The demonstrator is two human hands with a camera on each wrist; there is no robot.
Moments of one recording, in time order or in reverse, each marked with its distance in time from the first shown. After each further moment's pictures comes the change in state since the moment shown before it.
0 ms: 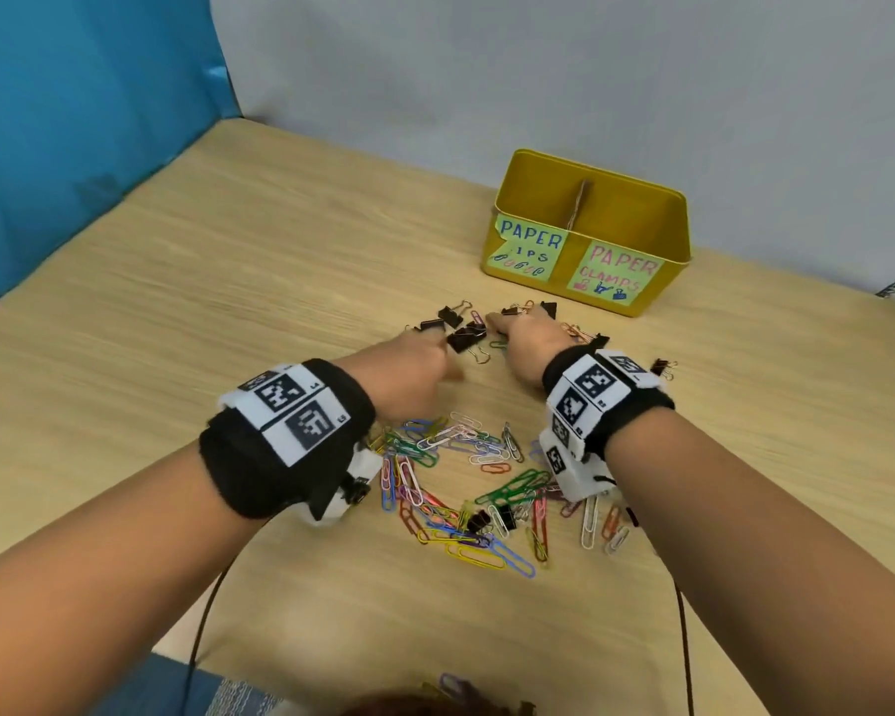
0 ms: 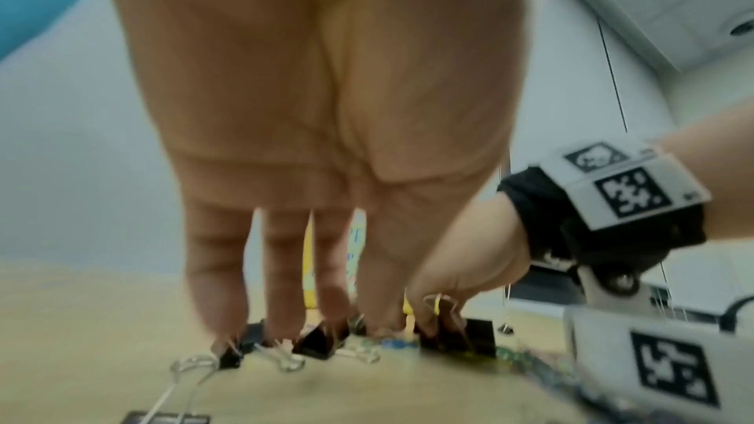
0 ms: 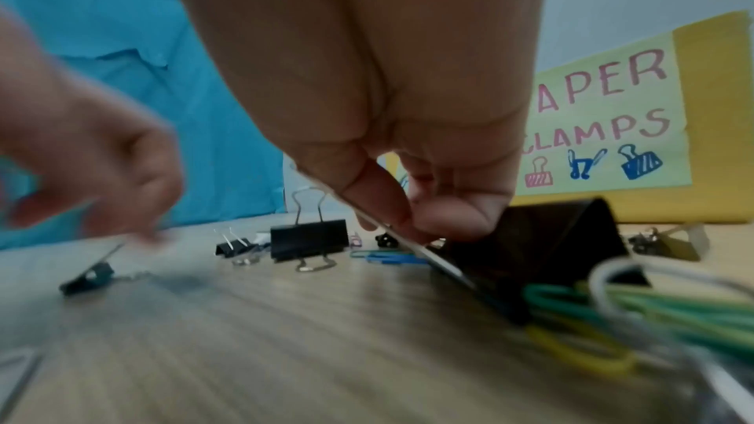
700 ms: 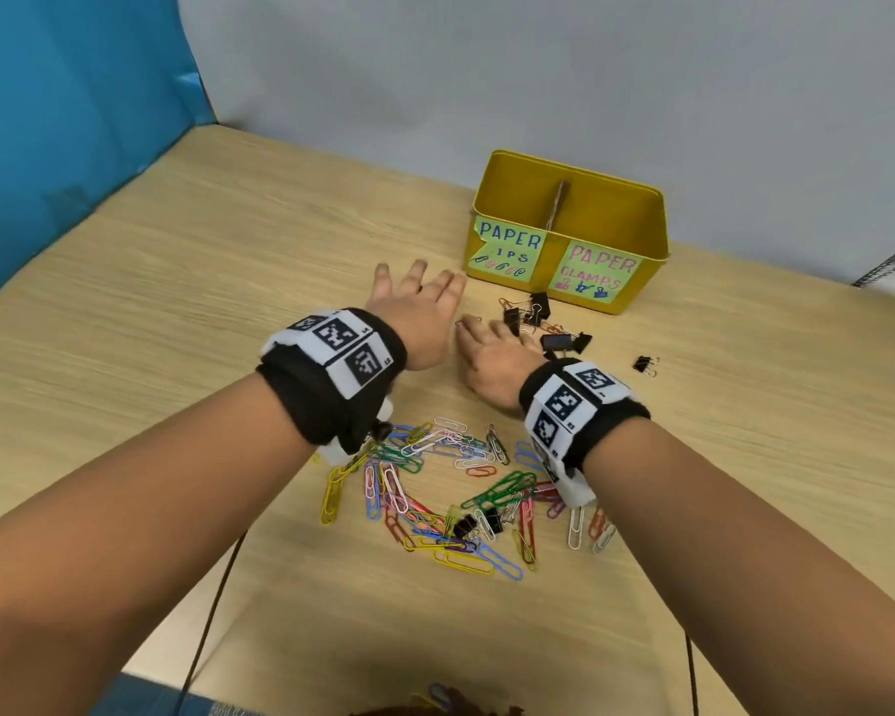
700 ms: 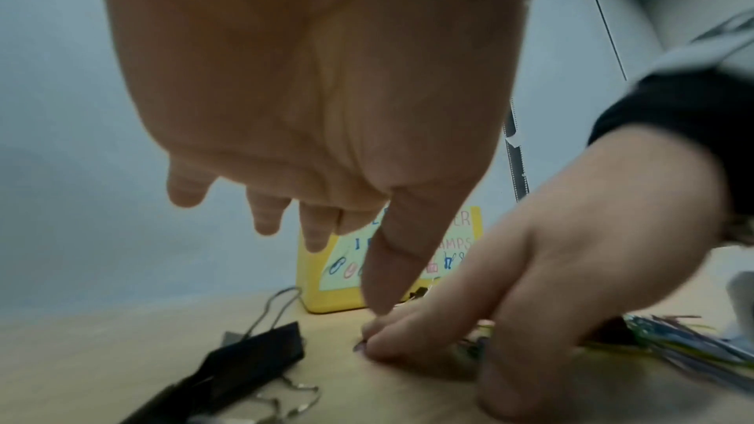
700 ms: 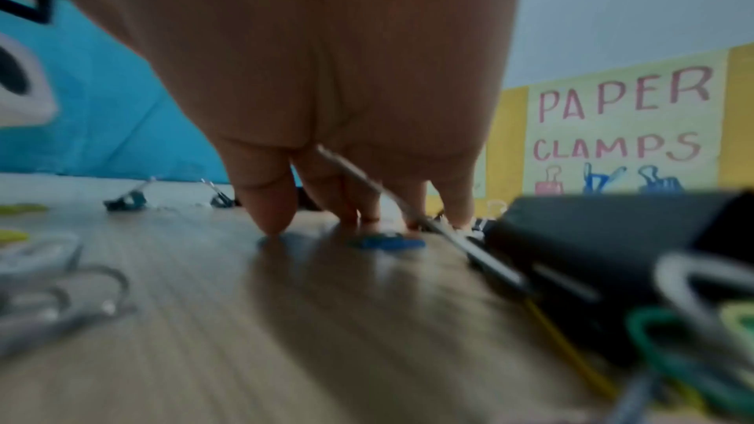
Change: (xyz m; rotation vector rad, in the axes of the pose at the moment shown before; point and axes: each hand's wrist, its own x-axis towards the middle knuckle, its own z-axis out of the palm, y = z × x) left_hand 0.043 0.010 -0.029 0.210 0.051 -0.213; right_hand 0.001 0.005 0.021 -0.170 -0.076 -0.196
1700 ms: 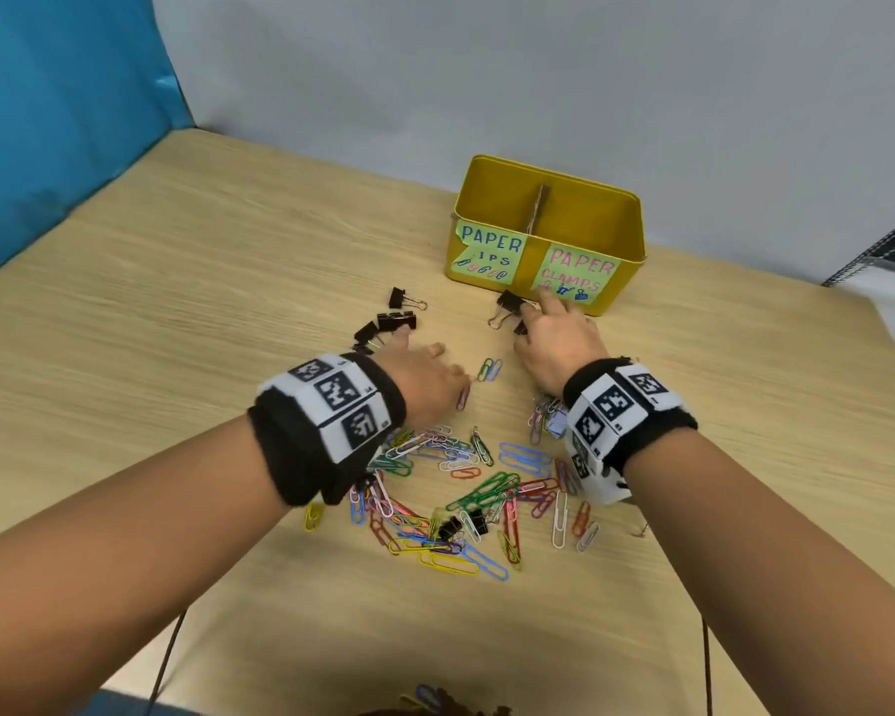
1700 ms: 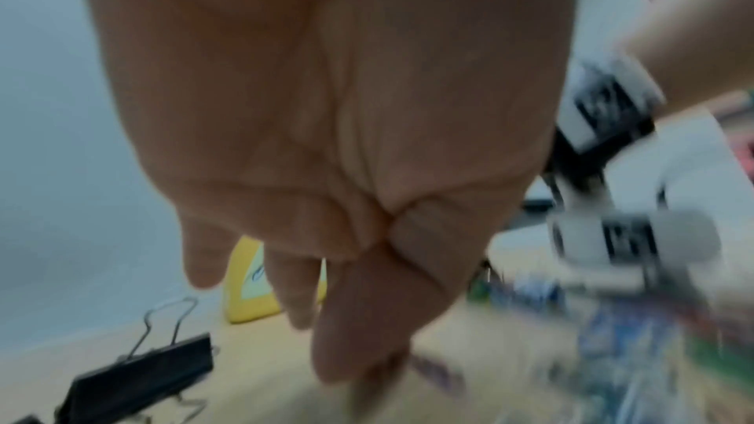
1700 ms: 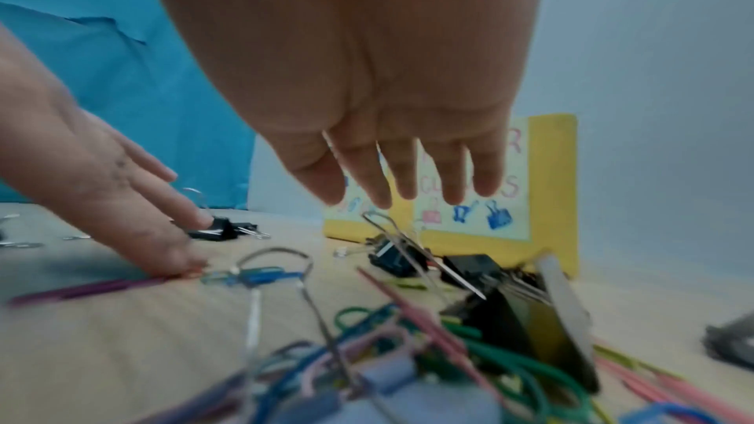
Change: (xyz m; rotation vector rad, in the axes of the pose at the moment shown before) left_hand -0.018 0.025 0.019 0.259 -0.215 0.283; right_hand -0.020 0.047 -0.015 0.054 0.296 0.244
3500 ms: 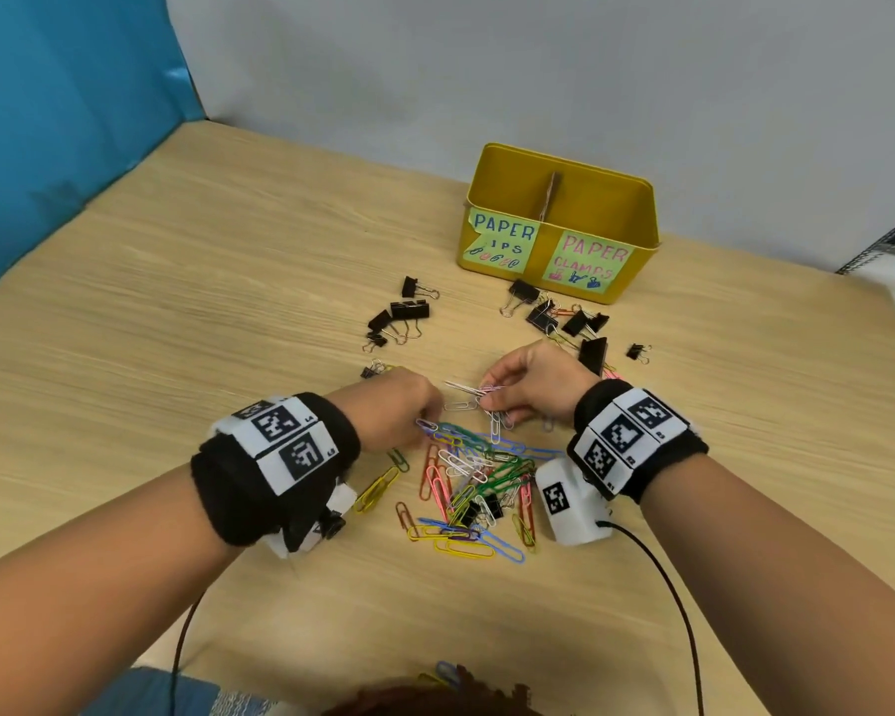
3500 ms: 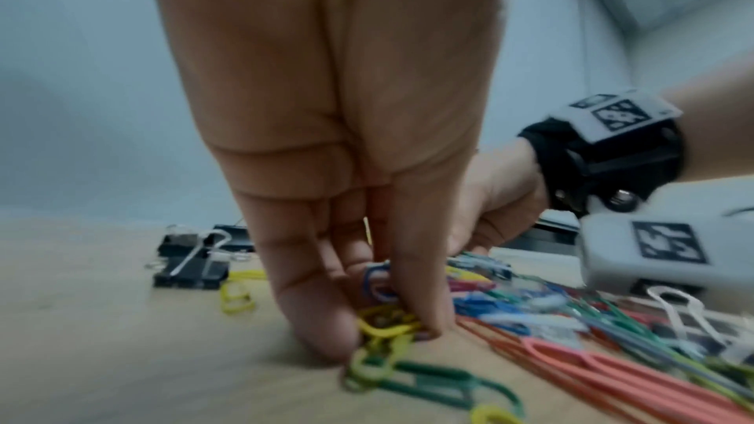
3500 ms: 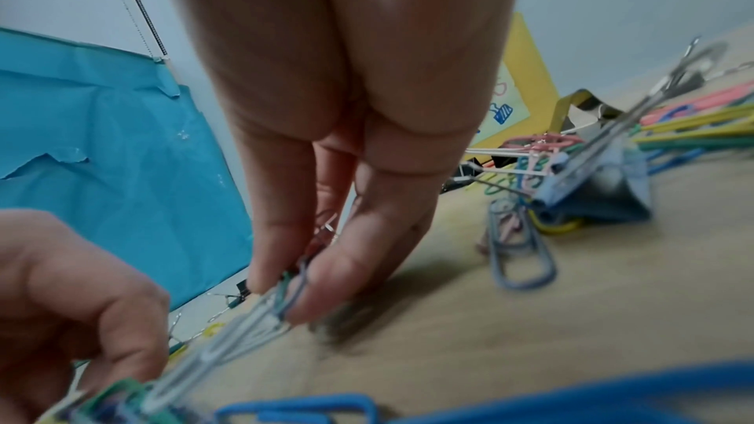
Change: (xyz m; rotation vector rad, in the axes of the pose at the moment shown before) left_hand -0.023 -0.010 0.051 -0.571 0.198 0.009; right_hand -0.024 -0.011 0.029 0.940 -0.415 0.049
